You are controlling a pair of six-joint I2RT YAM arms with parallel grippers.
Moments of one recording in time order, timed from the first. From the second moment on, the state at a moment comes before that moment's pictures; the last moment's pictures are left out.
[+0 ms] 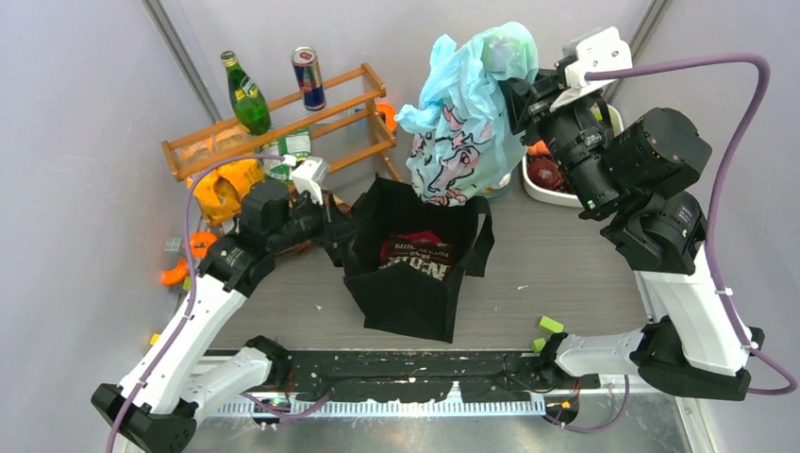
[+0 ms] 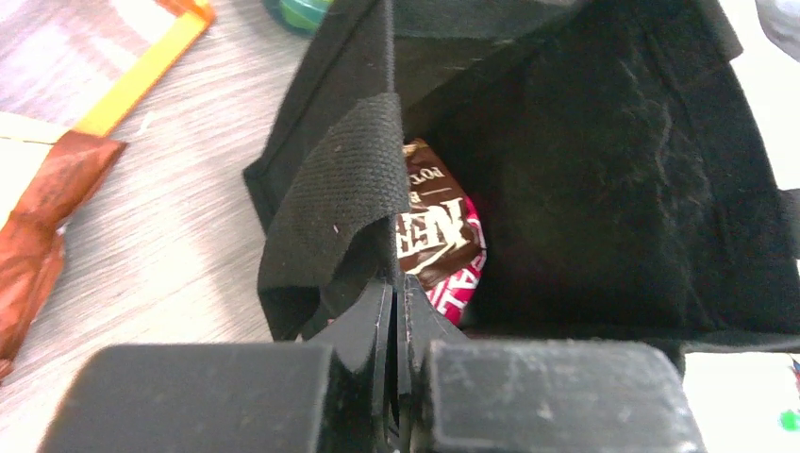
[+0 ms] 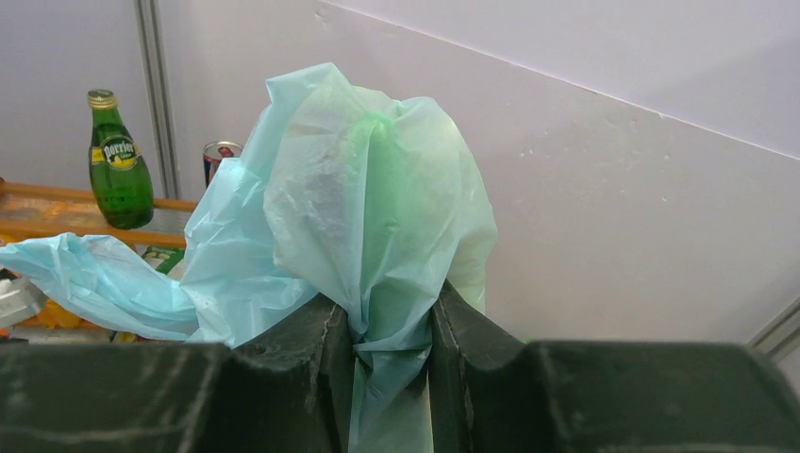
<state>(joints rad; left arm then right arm) -0.48 0.91 1.03 -0.54 0.29 -0.36 0.91 1.21 1.98 -0.46 0.45 -0.34</state>
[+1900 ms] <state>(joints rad) -0.37 0.47 1.14 -0.64 0.10 -0.09 1.04 1.65 1.89 -0.28 0.20 -0.07</state>
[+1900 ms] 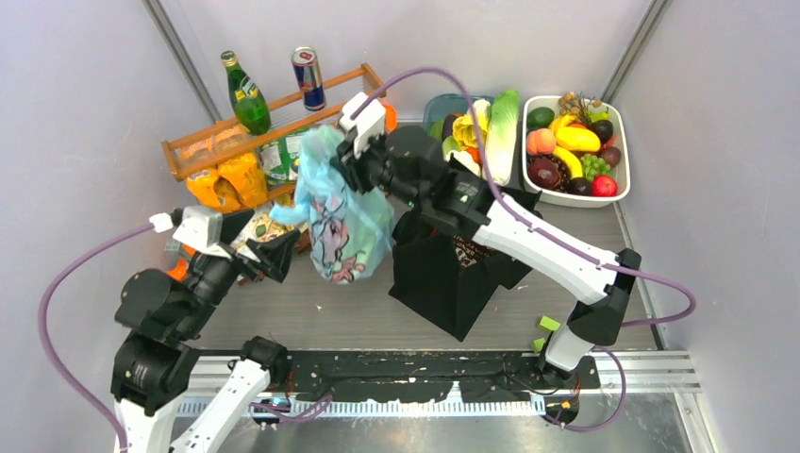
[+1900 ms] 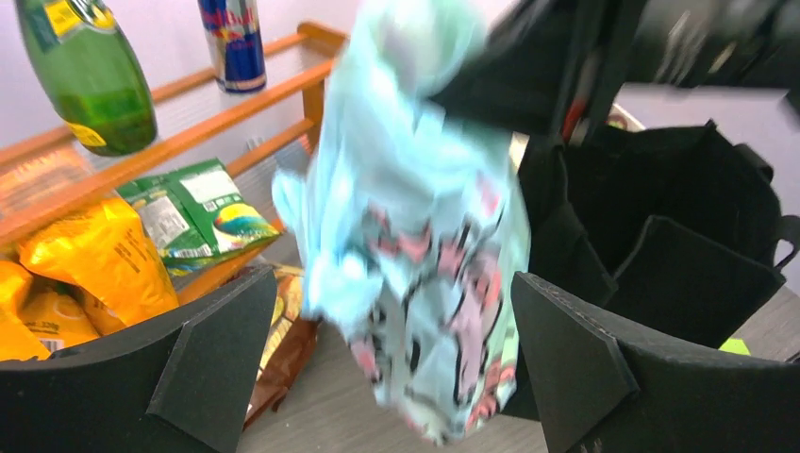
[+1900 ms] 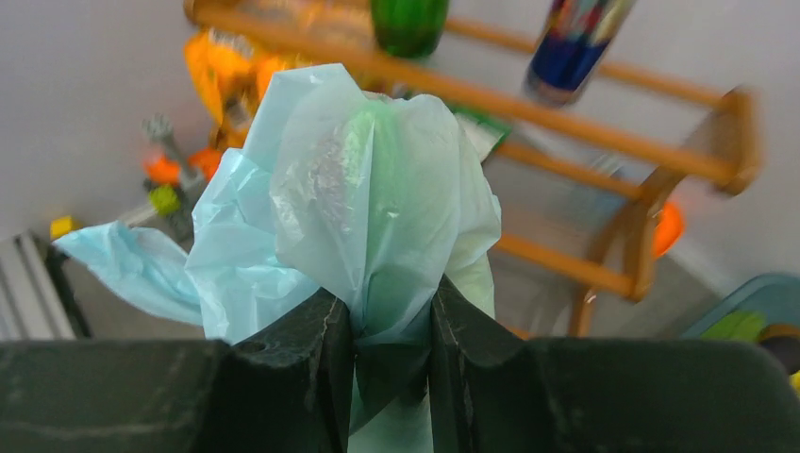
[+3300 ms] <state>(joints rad) -0.37 0.52 0.87 -0.67 -0.15 -0.21 1.12 1.66 1.16 -0.35 0.54 0.49</state>
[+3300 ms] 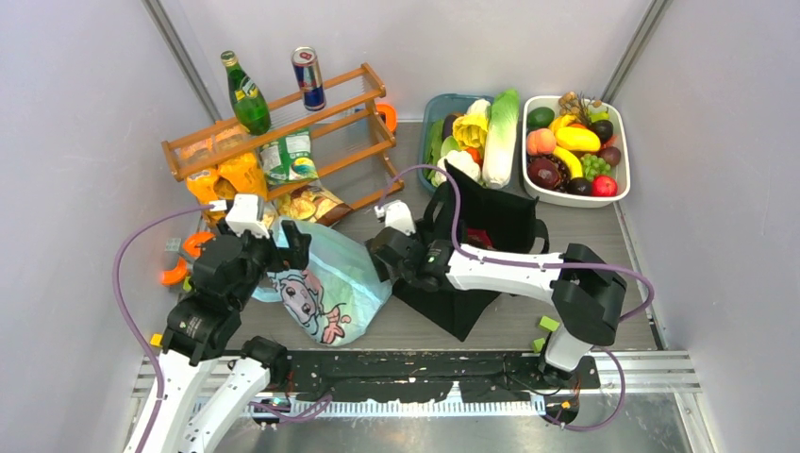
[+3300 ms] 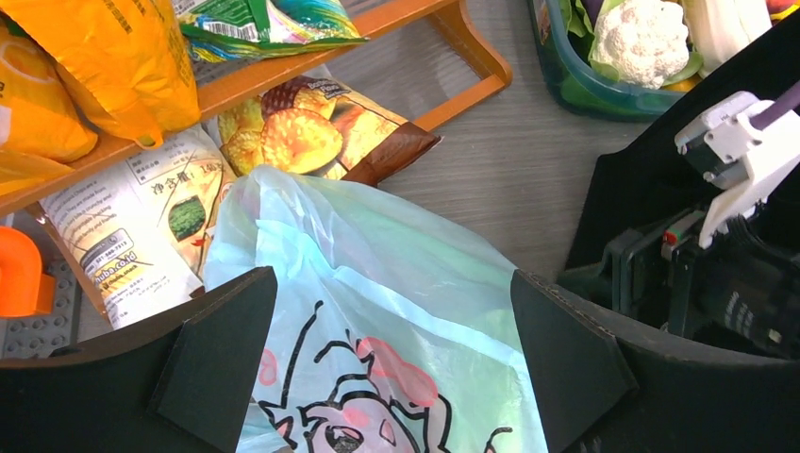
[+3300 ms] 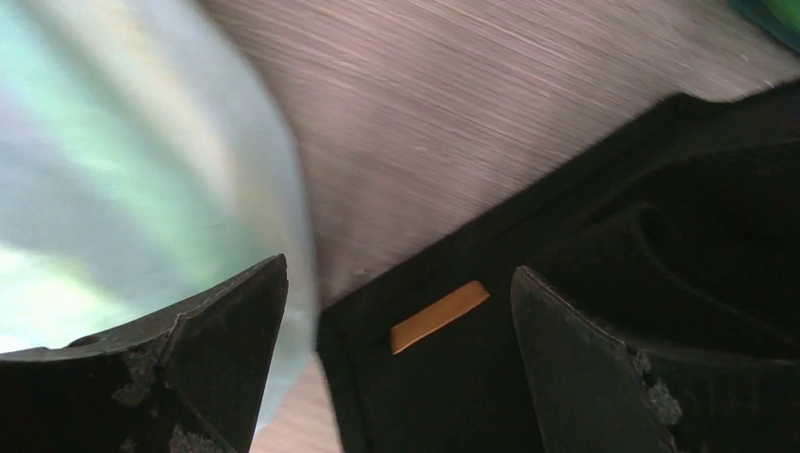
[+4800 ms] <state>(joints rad) -0.37 0.59 0.53 -0.81 -0.26 -0.80 0.49 1.11 0.76 -0.31 0.43 0.34</state>
